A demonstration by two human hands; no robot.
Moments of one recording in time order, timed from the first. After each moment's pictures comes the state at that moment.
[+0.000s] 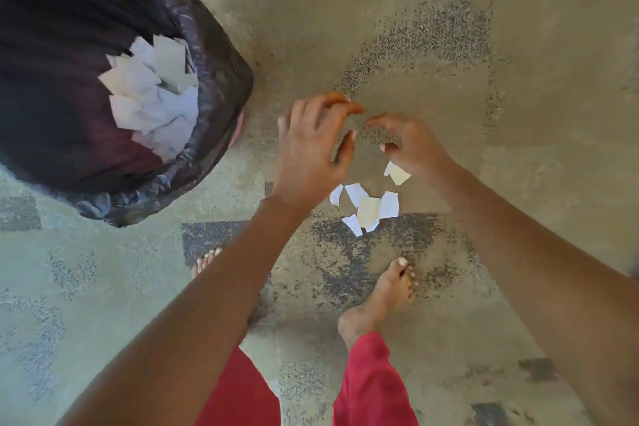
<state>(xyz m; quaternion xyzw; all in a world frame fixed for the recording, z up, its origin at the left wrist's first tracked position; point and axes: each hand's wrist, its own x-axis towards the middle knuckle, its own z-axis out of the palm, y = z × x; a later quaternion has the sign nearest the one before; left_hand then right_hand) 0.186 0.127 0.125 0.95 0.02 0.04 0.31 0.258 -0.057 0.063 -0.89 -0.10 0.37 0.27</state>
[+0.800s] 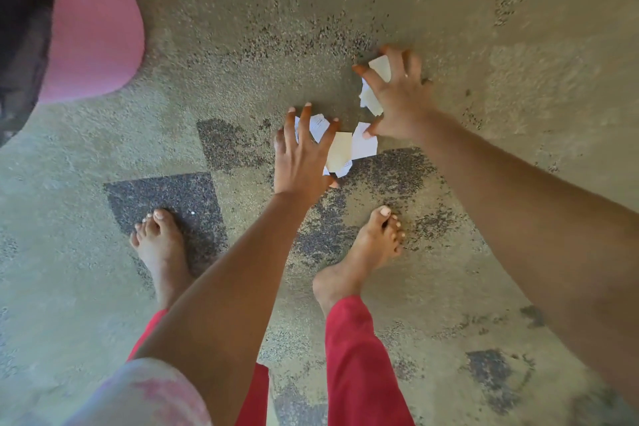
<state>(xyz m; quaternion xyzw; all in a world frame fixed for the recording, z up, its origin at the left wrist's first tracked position) 0.068 0.022 -0.057 0.95 -0.02 -0.31 0.07 0.200 -0.140 -0.052 -0.90 -0.17 0.40 -0.04</state>
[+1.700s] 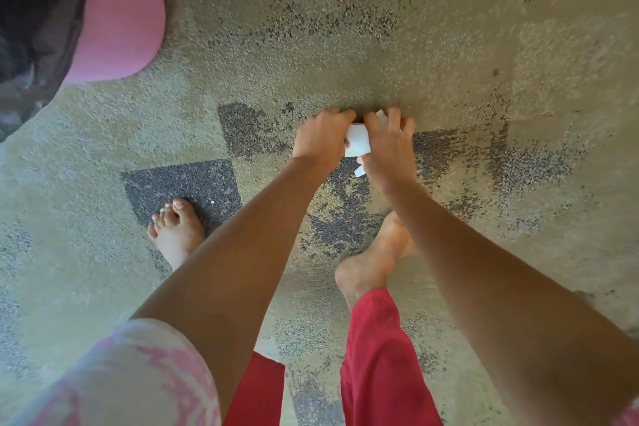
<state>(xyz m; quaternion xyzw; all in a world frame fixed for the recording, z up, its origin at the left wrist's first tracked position) 0.093 0.041 -0.054 0.92 -0.02 -0.33 0.22 0.073 -0.090 -0.061 -0.95 -0.04 0.31 0.06</state>
